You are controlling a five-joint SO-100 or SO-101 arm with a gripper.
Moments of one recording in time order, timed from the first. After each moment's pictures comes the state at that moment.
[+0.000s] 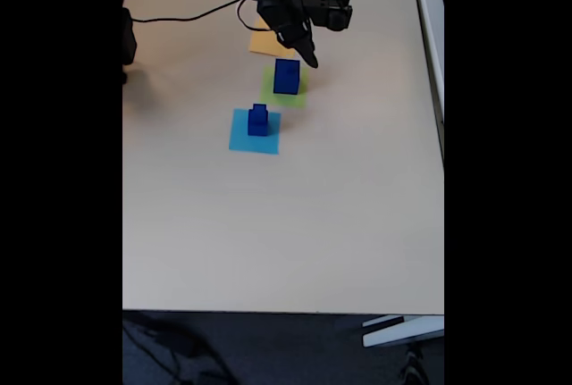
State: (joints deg) arm 6.3 72.2 68.3 55.5 76.9
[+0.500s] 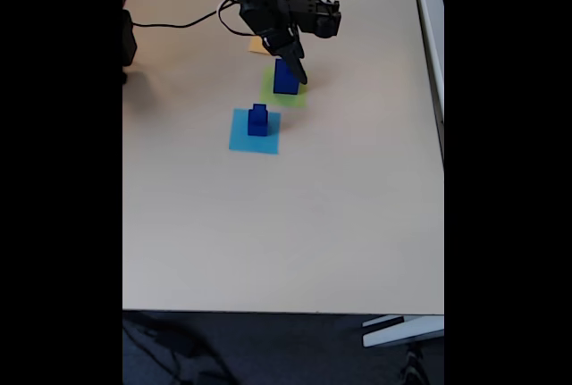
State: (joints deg) arm 12.0 82.7 82.7 55.4 76.7
